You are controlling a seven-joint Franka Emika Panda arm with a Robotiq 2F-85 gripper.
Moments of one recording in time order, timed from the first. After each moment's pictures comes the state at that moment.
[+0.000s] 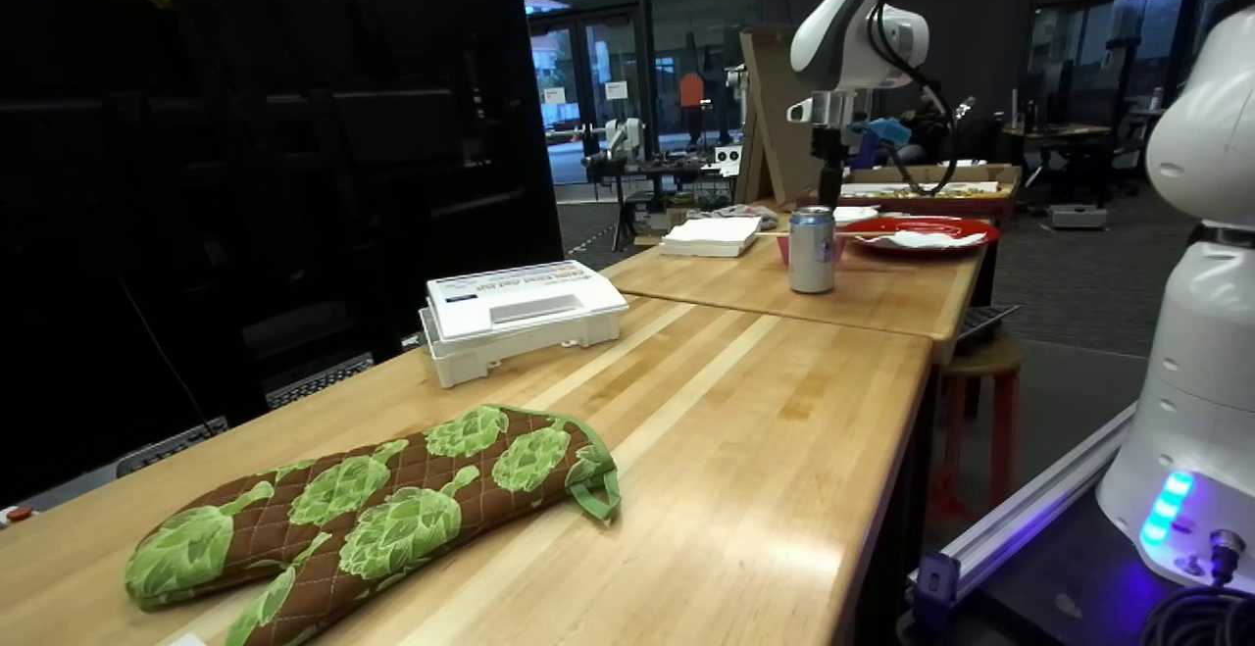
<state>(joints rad) -0.11 -0.01 -0.14 -2.34 0.09 2.40 -0.98</state>
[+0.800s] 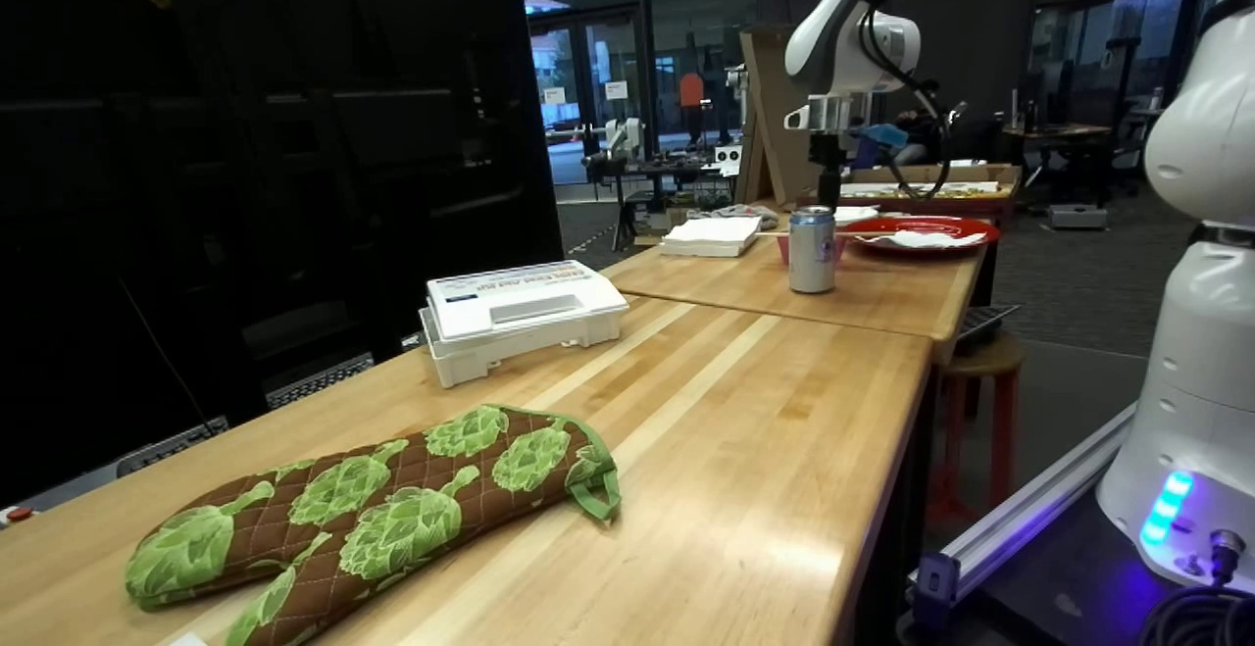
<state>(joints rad) -0.12 0.04 -0.13 -2.29 0.11 2.35 -1.02</state>
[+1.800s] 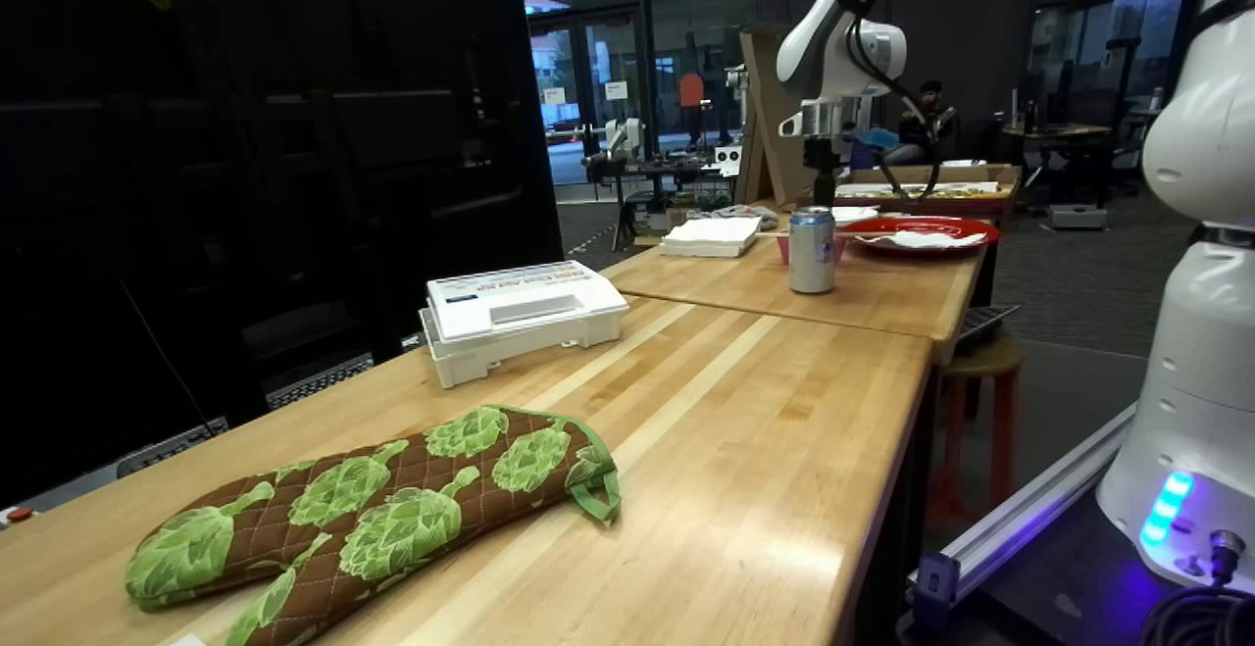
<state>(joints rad) -0.13 0.11 -0.13 -2.21 0.11 2.29 -1.02</state>
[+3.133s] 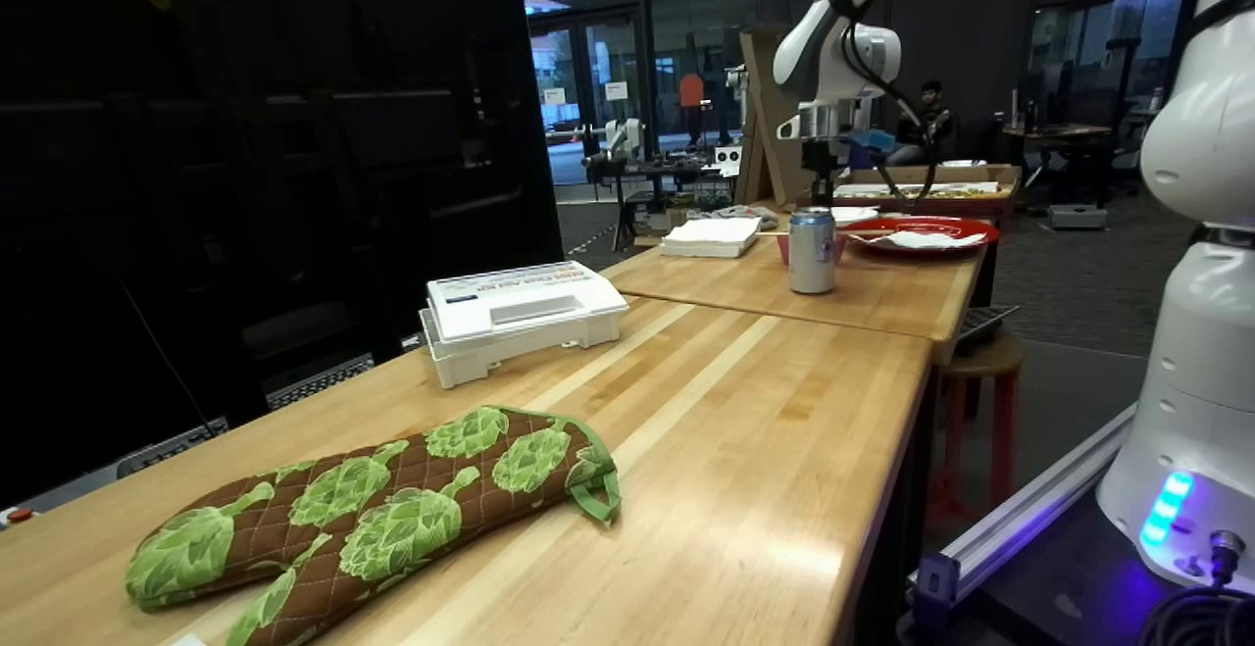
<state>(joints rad) -0.14 0.14 -0.12 -2.17 0.11 2.26 -1.02</state>
